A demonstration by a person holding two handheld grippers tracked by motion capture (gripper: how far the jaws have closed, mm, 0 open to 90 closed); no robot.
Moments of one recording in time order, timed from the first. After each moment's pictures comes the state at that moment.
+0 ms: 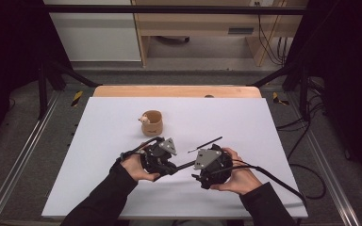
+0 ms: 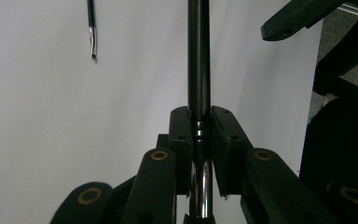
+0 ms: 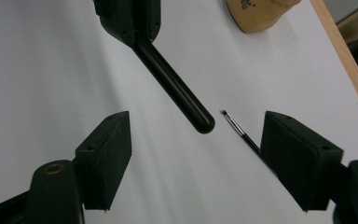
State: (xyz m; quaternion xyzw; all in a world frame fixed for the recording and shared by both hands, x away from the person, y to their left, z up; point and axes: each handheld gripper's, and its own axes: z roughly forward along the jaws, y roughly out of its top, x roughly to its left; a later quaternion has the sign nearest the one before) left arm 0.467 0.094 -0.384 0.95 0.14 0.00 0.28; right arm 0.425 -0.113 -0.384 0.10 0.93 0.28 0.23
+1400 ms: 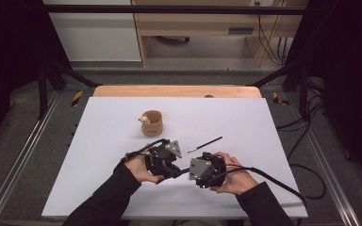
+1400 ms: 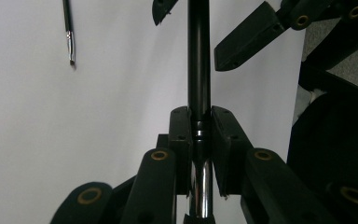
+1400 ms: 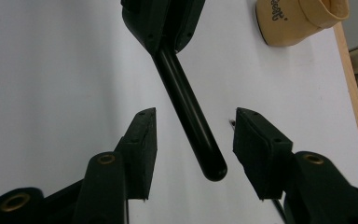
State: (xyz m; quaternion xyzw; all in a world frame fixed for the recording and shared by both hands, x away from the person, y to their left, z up) left arm 0.463 0.081 -0.383 0.96 0.12 -0.02 0.27; right arm 0.421 -0.100 -0.398 0.01 0.94 0.24 0.24
